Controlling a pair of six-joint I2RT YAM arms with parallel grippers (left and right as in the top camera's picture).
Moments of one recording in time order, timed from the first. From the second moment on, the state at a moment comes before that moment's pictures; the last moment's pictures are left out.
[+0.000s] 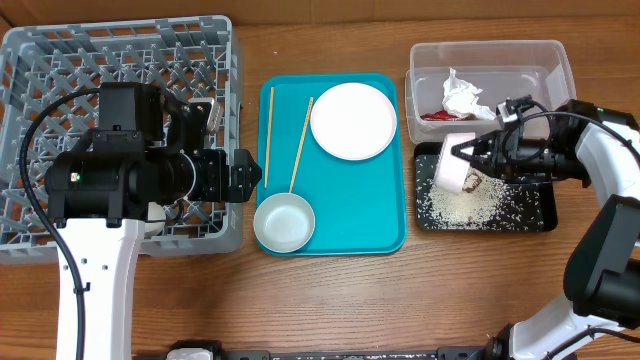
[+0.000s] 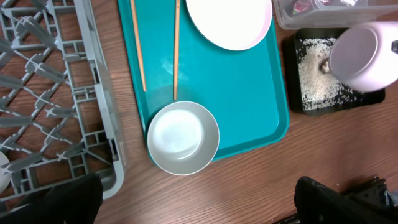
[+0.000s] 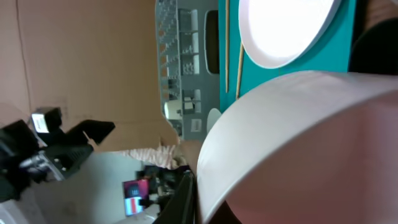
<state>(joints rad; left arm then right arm) -0.02 1.32 1.55 -1.36 0.37 -0.02 -0.28 1.86 1.33 -1.29 -1.29 -0.33</state>
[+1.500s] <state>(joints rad) -0.02 1.32 1.55 -1.33 0.33 -0.02 0.73 1.65 1.39 -0.98 -0.04 0.43</state>
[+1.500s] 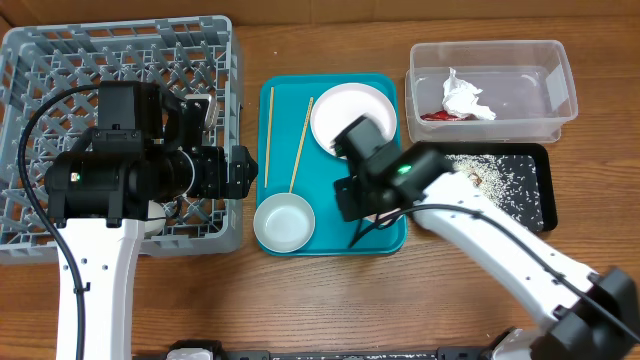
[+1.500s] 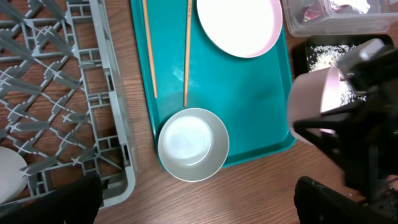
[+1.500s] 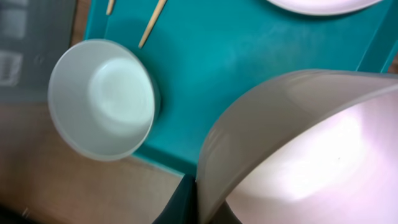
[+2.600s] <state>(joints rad) -0.18 1.34 1.55 -1.21 0.26 -0.05 0.50 1.46 1.39 -0.93 -0.01 0.60</state>
